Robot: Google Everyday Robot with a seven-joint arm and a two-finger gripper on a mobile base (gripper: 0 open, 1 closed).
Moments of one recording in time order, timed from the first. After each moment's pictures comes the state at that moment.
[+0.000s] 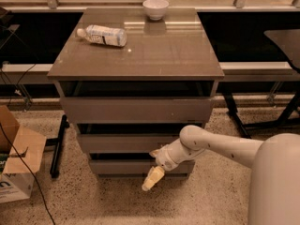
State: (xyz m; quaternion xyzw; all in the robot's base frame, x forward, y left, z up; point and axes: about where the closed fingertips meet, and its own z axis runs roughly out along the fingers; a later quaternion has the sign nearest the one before) arm 0.536 0.002 0.436 -0.54 0.74 0.34 0.19
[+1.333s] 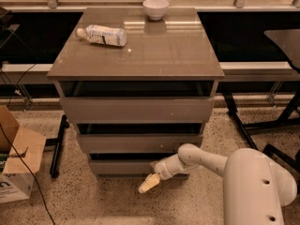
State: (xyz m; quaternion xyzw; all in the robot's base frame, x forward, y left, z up) arm 0.571 0.011 0.296 -0.45 0.77 0.40 0.21
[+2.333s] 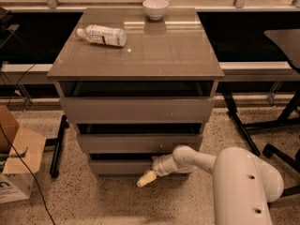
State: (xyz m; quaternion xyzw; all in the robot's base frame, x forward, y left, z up) arm 0.622 0.009 0.253 -0.45 0.80 0.31 0.26
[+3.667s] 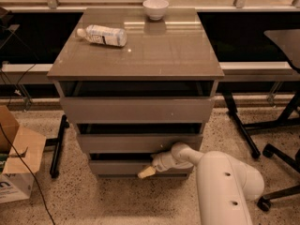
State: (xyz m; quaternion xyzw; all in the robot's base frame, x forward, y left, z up) arm 0.665 0.004 0.211 -0.44 0.81 0.30 0.25
